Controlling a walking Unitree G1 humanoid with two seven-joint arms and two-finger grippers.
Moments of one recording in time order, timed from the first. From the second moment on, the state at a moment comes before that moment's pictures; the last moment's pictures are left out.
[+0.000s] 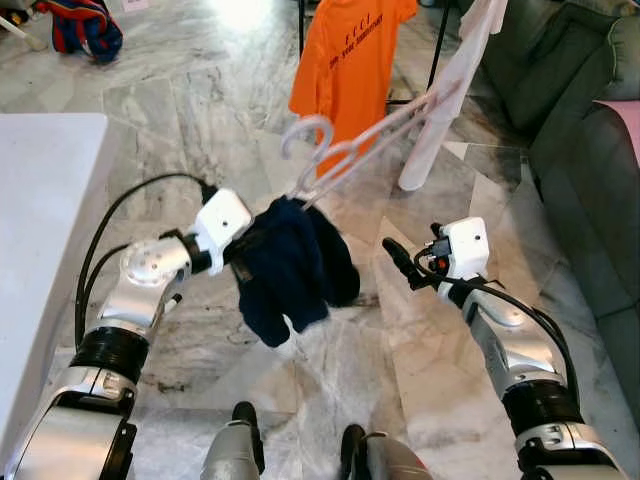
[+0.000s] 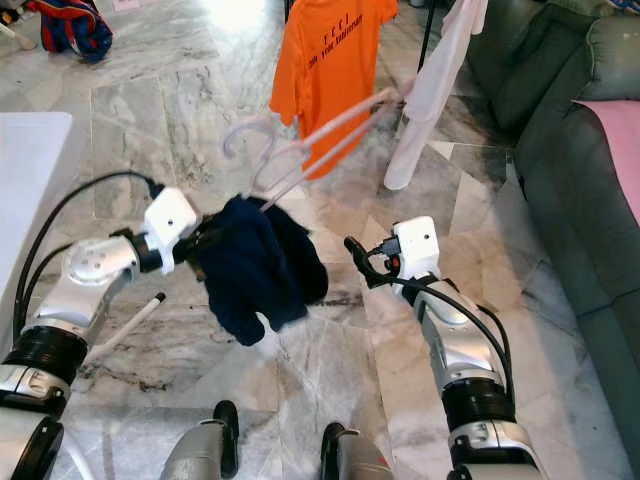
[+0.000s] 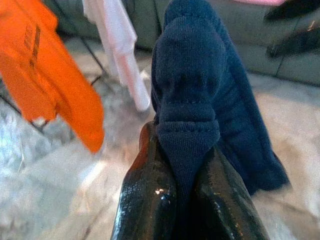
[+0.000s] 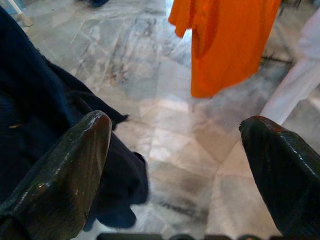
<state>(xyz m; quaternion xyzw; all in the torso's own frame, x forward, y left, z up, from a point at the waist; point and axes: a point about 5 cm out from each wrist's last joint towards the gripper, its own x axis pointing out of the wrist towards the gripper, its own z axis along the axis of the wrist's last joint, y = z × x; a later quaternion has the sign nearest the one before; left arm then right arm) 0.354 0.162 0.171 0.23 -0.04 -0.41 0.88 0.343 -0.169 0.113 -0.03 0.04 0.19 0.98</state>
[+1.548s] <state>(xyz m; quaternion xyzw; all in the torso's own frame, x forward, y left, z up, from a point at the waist) 0.339 0.137 0.198 0.21 -0.07 -0.47 0.86 0.316 -0.118 0.118 0.08 0.00 0.41 0.91</state>
